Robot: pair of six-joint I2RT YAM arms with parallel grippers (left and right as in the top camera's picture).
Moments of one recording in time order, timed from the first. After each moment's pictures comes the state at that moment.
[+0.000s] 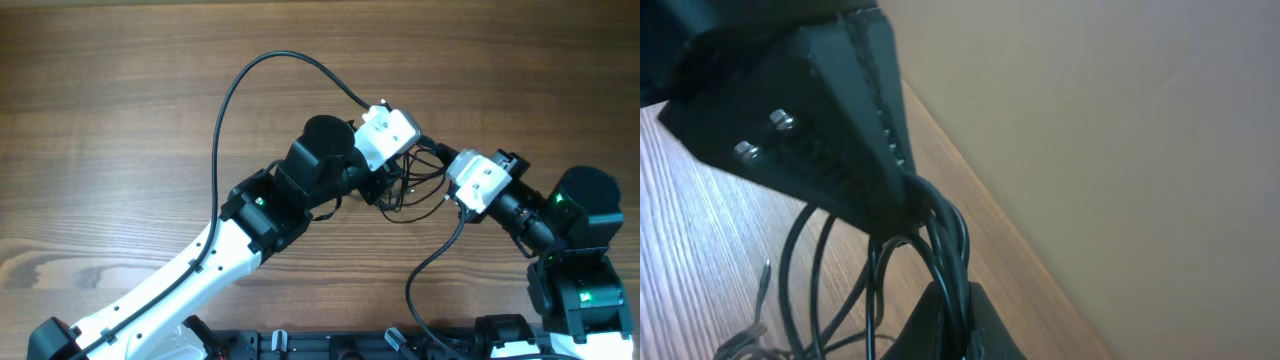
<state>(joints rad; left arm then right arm) -0.80 1.35 1.11 -0.14 0.22 0.04 0.07 0.72 0.81 -0.39 -0.58 -0.75</state>
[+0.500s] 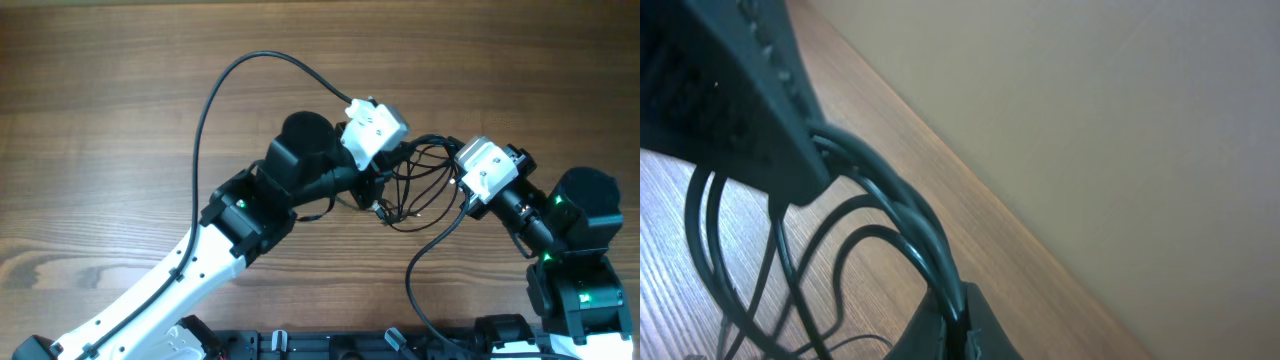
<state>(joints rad) -0.76 1.29 1.11 -0.15 0.39 -0.08 0.08 0.72 0.81 -0.38 -0.47 -0.65</state>
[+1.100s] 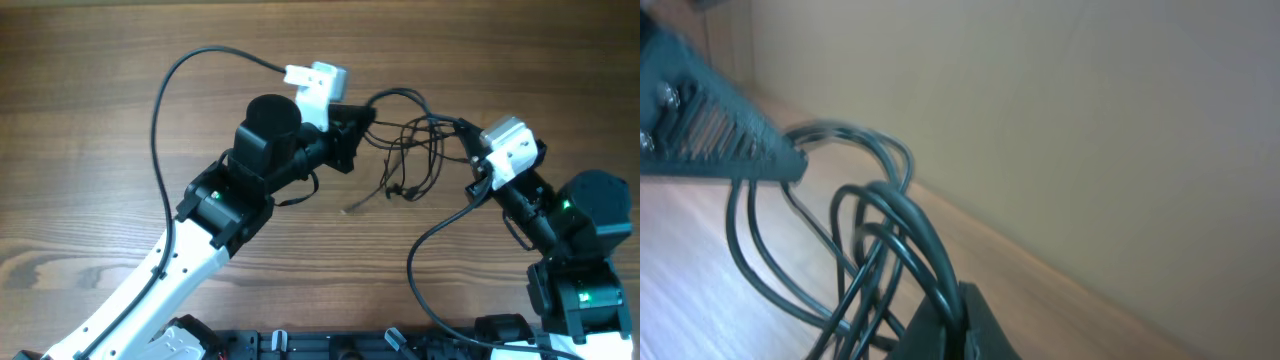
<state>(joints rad) -0.63 1.26 1.11 -0.17 0.23 -0.55 0.08 0.72 0.81 -0.21 -0.43 -0.32</state>
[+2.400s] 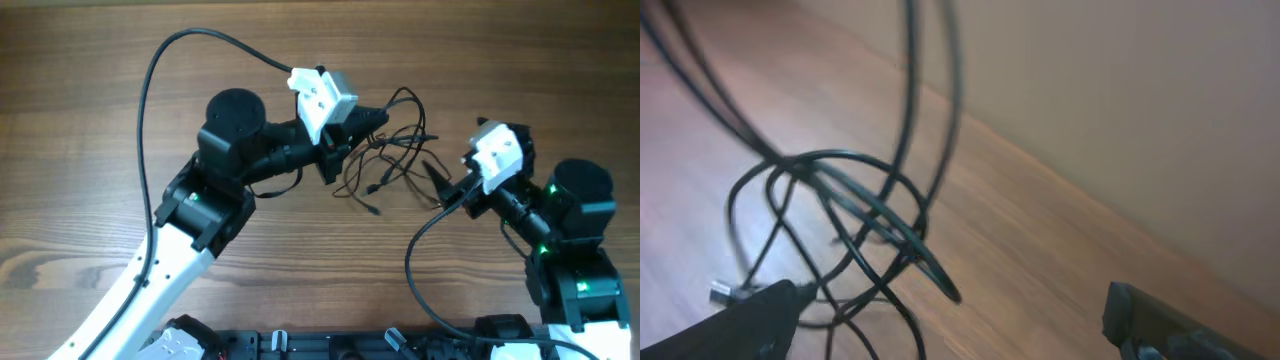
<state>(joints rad) -0.56 1.21 1.11 0.00 0.65 -0.09 0.08 0.77 0.81 -0.43 -0.47 -0.46</state>
